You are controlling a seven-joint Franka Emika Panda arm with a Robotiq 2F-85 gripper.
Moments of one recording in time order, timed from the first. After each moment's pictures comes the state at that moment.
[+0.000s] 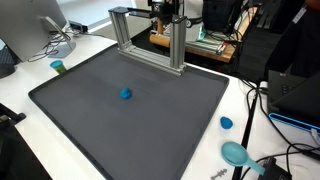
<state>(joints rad) -0.03 -0.61 0.03 -2.65 -0.02 2.11 0.14</state>
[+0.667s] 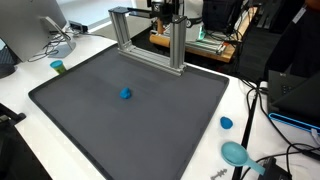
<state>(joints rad) -0.02 -0.61 0.01 -2.66 -0.02 2.12 0.08</state>
